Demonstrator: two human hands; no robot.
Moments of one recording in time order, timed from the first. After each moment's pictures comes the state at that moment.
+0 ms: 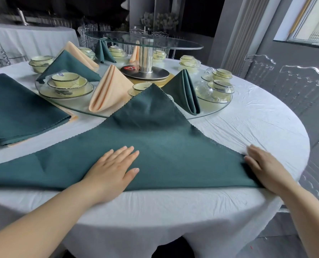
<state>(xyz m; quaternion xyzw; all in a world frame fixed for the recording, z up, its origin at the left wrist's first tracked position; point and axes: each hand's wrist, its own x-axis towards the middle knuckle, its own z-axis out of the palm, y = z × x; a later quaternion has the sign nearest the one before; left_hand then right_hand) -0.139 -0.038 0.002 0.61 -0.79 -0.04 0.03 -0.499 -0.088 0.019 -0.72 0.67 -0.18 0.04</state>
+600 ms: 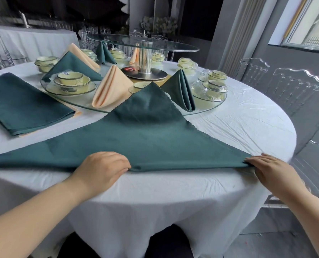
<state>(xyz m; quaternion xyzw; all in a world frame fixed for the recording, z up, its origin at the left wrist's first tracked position) -0.120 -0.012 -0.004 0.40 -0.85 0.16 0.30 -0.514 -0.035 0.031 -0.81 0.52 -0.13 -0.23</state>
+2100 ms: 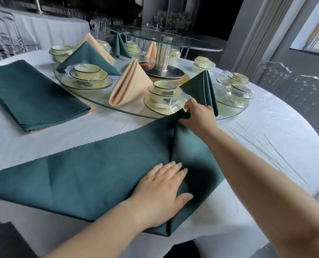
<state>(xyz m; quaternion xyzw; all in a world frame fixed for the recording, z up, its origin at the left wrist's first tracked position) -0.189 -0.007 0.007 0.54 -0.82 -0.11 0.12 -0.299 -0.172 0.066 -0.80 0.57 -0.19 -0.07</state>
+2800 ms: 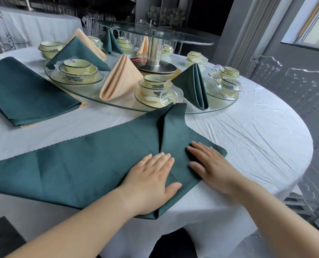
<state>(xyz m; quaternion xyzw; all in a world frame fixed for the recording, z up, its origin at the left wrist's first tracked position) -0.195 -0.001 0.006 0.56 -0.83 -0.03 0.03 -0.380 -0.064 0.011 -0.86 0.51 -0.05 0.04</state>
